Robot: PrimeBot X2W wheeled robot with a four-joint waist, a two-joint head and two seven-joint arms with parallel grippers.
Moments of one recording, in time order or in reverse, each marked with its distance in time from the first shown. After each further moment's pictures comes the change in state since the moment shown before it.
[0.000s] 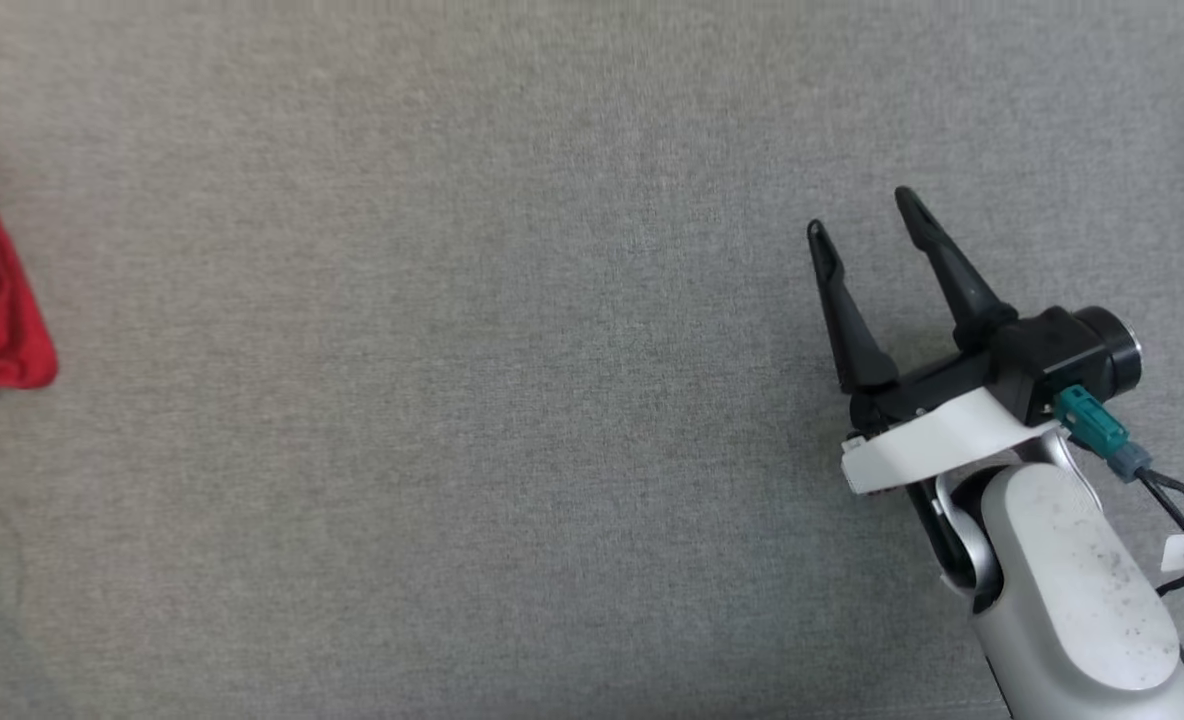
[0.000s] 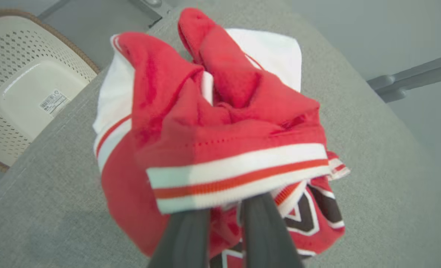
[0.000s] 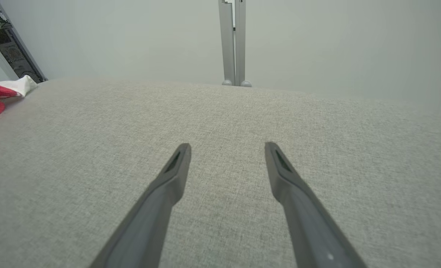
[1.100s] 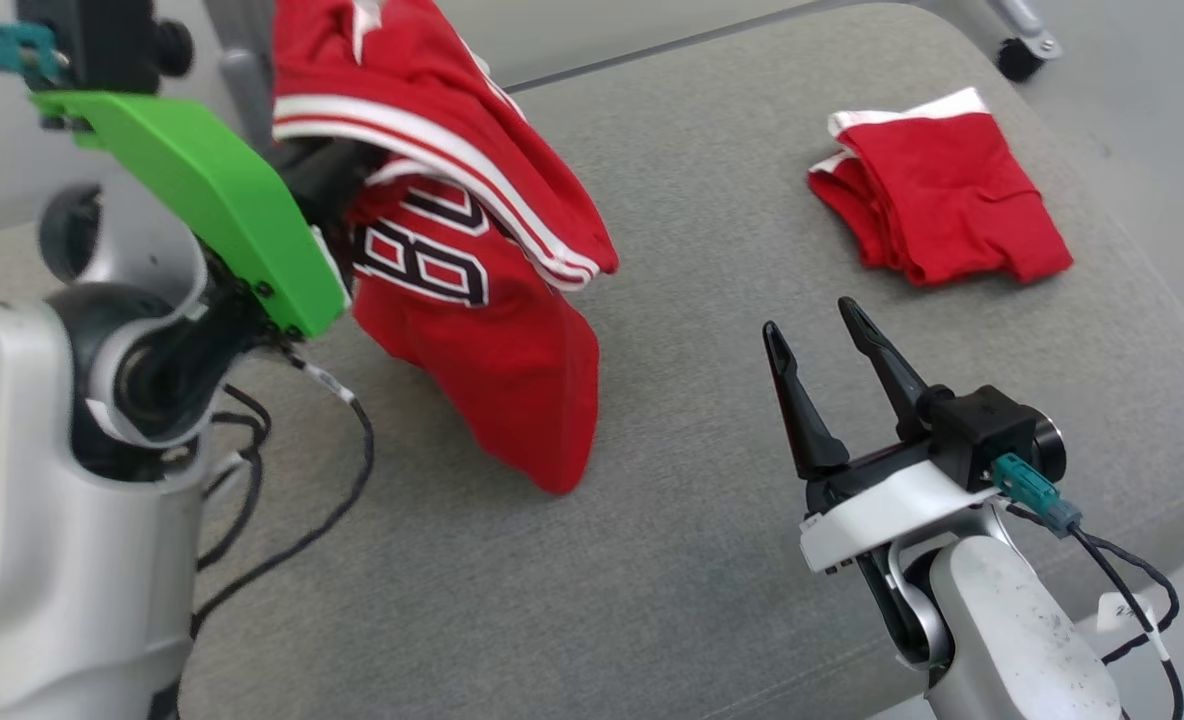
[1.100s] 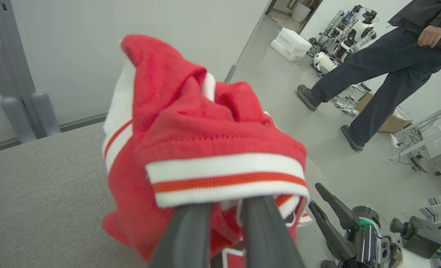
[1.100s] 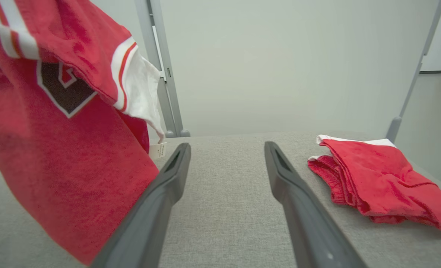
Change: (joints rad) left arm -0.136 -0.364 -0.593 -0.427 0.044 -0.087 -0.002; right arm 0.086 0.064 0.038 0.112 0.050 0.000 -0.032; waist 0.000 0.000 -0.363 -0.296
